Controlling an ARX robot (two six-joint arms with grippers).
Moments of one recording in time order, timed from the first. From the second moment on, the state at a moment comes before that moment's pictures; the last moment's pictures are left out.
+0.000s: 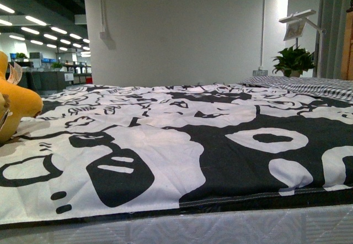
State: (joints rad) left arm 0.00 0.18 0.01 0.18 0.00 0.00; right arm 0.00 0.00 0.01 0.00 0.00 0.00
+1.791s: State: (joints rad) left arm 0.00 0.18 0.01 0.18 0.00 0.00; right arm 0.00 0.00 0.01 0.00 0.00 0.00
